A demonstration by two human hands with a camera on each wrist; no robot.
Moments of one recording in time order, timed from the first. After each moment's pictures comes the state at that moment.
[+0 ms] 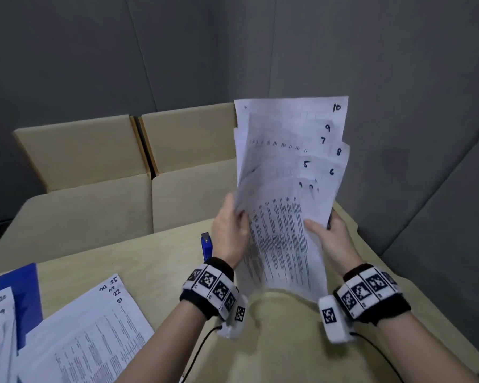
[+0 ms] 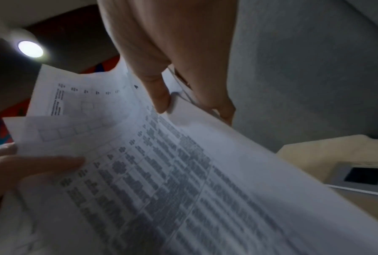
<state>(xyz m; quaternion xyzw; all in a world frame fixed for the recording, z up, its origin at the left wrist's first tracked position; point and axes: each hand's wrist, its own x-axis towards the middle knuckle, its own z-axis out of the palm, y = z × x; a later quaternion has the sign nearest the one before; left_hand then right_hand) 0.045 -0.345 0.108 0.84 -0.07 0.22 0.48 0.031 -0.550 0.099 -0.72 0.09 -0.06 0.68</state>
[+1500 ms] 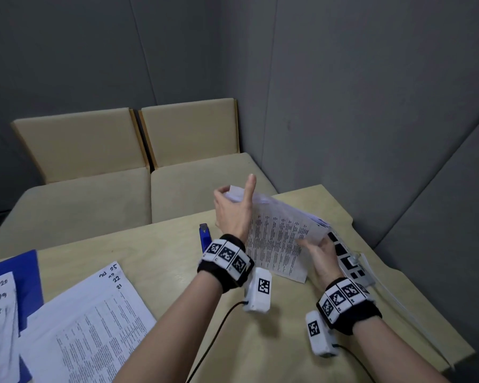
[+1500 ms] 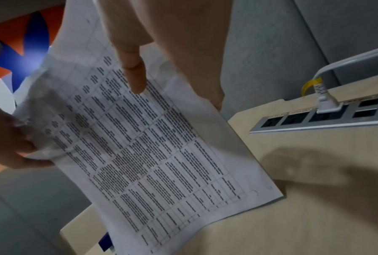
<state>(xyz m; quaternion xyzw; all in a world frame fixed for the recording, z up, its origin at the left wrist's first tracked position) 0.054 -0.372 0.118 0.74 0.16 0.11 0.65 0.009 -0.544 0.032 -0.65 0.18 -0.04 0.74</state>
